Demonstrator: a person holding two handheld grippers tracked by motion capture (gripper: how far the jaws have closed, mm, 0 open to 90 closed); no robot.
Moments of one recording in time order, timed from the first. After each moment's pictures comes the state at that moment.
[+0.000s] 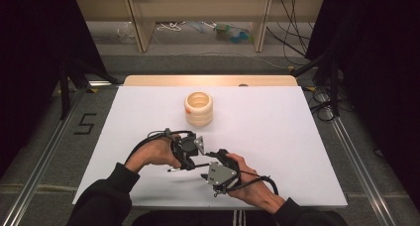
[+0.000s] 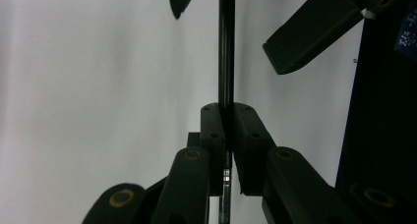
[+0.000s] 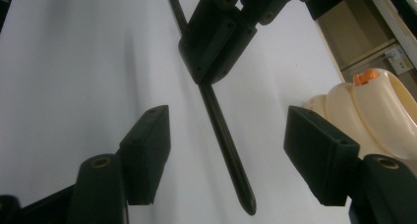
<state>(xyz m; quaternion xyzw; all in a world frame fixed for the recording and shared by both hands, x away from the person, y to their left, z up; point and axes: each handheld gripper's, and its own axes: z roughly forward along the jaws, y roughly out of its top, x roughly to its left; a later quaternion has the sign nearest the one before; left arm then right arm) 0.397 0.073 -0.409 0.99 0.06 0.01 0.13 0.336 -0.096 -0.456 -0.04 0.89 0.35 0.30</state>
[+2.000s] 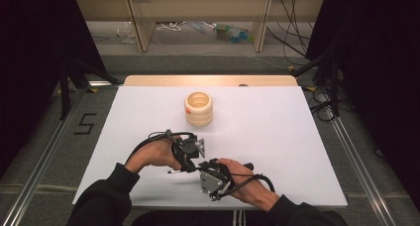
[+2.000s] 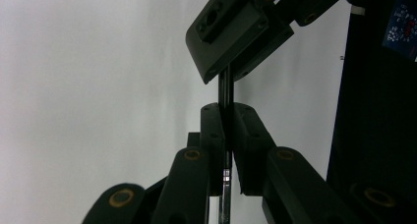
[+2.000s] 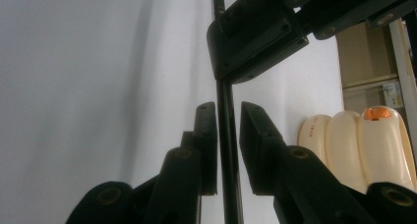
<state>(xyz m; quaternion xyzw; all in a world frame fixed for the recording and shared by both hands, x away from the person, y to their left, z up) 0.393 0.071 -0.409 0.99 0.05 0.00 0.13 0.333 -0.079 -0.459 -0.15 0.89 0.25 0.34</state>
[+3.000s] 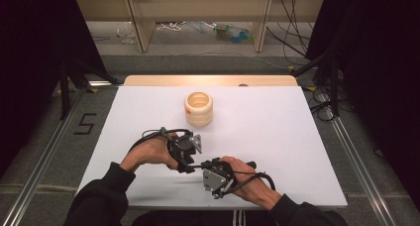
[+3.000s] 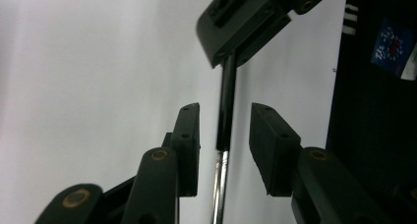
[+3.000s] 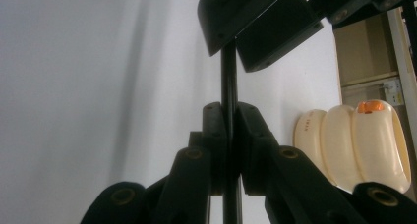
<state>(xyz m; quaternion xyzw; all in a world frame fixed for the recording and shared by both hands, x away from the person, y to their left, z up) 0.397 0.083 -0.400 0.98 0.07 -0.01 0.17 0.335 -0.087 -0.453 -0.13 0.90 0.25 0.34</state>
